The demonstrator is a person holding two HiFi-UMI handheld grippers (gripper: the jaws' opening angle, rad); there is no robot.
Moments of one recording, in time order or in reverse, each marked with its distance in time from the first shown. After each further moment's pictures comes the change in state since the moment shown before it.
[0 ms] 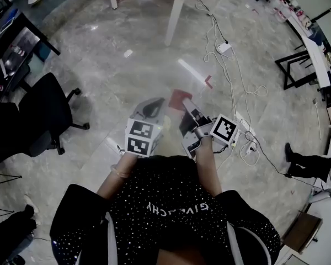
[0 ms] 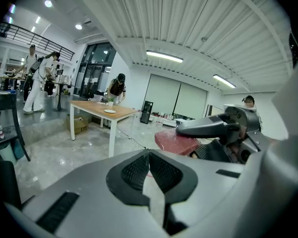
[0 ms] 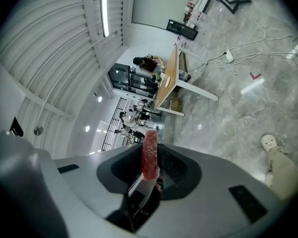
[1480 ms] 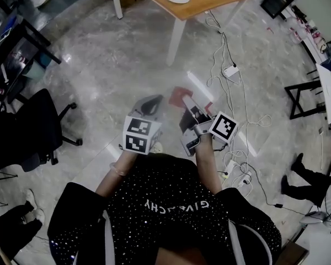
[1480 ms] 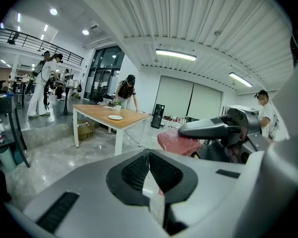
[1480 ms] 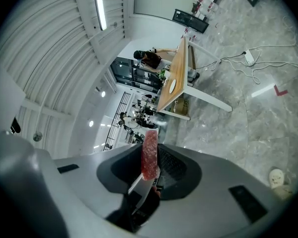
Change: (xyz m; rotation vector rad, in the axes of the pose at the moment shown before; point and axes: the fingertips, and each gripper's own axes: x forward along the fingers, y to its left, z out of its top) left arm 0.223 0.098 0.119 -0.046 -0.031 0.125; right arm 0.164 -0.039 0.224 -0.031 0.088 0.038
